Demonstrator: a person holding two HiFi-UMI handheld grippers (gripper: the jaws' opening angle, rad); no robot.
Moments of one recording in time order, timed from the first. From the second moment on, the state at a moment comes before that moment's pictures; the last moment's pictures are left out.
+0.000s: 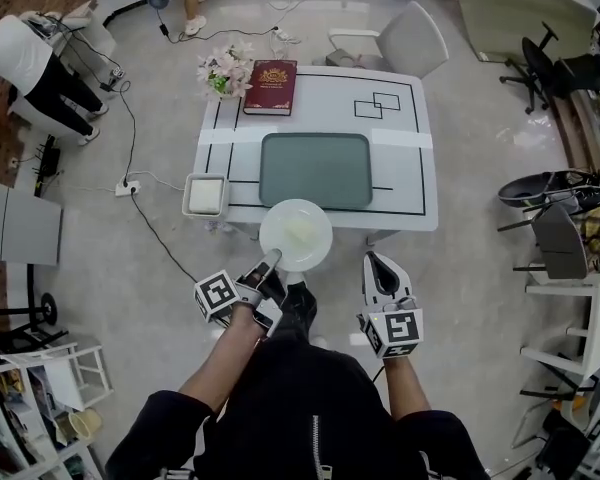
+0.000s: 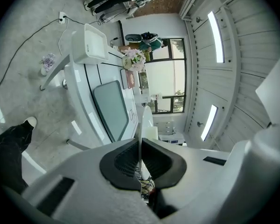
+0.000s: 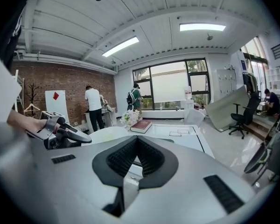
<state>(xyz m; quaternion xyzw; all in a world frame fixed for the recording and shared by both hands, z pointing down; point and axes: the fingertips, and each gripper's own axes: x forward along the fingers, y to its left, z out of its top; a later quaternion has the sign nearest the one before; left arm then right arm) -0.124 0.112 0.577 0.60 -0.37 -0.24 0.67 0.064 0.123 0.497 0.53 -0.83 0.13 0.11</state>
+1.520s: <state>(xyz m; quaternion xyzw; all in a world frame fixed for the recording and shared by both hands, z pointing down) -0.112 -0.053 0.602 0.56 -0.40 -0.24 0.69 0.034 -0.089 0.519 0.47 -0.86 0.14 0.13</state>
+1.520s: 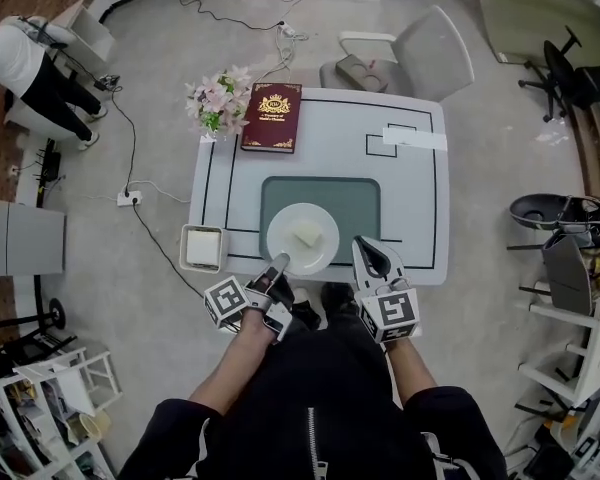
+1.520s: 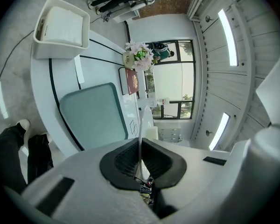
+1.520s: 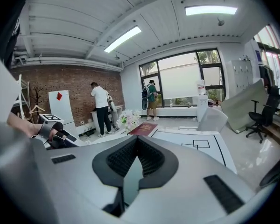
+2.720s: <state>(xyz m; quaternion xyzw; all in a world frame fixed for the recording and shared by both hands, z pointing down) -0.075 -0.125 0.618 0.55 -0.41 -0.23 0.69 0.081 -0.155 0.517 0.47 -0.86 0.14 0.13</state>
